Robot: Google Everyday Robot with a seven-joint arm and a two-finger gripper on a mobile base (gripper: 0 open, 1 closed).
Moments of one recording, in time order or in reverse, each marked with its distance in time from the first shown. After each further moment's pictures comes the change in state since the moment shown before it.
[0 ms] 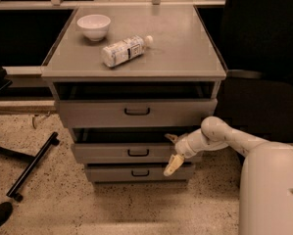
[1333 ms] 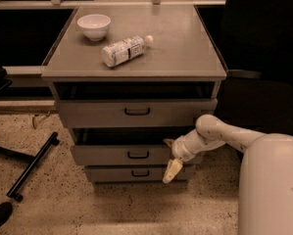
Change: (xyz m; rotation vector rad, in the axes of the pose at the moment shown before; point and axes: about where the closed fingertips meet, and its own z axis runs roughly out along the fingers) arm -0.015 0.041 -0.002 -0.104 0.082 0.024
